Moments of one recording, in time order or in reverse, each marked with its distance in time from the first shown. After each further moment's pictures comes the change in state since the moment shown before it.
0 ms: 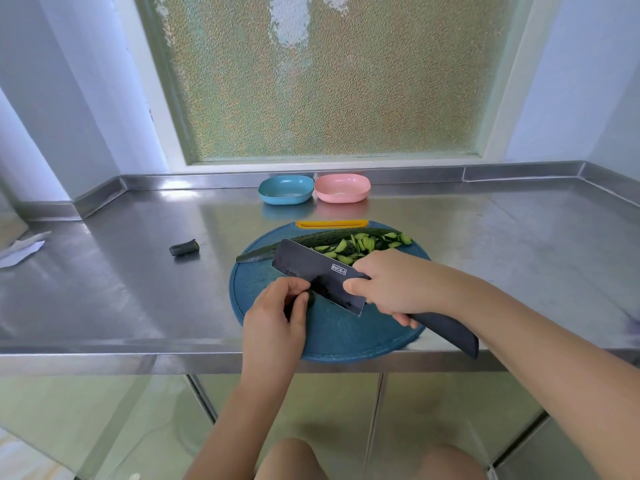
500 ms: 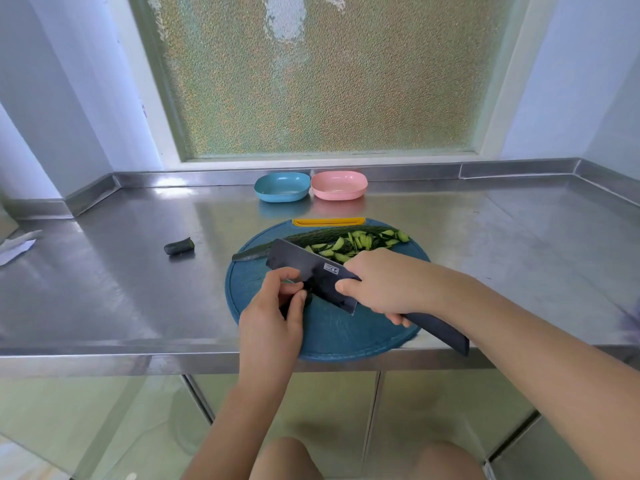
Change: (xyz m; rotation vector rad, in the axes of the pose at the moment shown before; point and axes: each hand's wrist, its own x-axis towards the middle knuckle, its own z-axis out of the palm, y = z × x) left_hand -0.001 0.003 -0.002 -0.049 -0.009 -0.063; right_hand 0.004 -0.010 0.003 -0.123 -0.020 0.004
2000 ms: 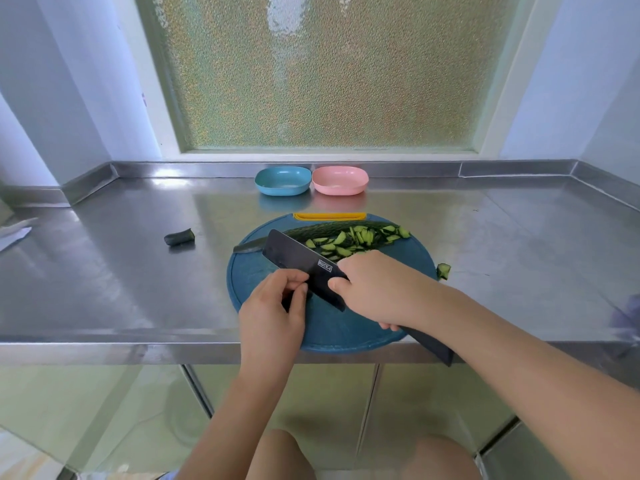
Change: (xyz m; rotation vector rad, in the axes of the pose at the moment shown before) left_hand 0.000 -0.005 0.002 0.008 0.055 0.045; right_hand -0.002 -0.014 0.017 -0.080 0.129 0.026
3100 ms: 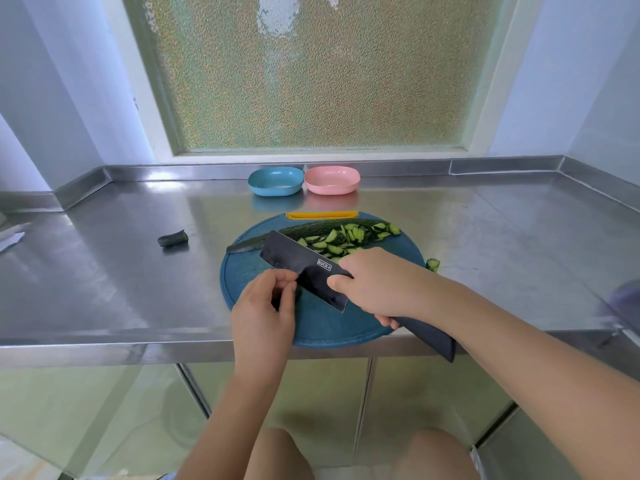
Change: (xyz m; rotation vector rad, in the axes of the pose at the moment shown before) left_hand -0.004 0.006 -0.002 0.030 0.043 0.003; right_hand -0.013 0.007 -0.007 0.148 -0.045 0.042
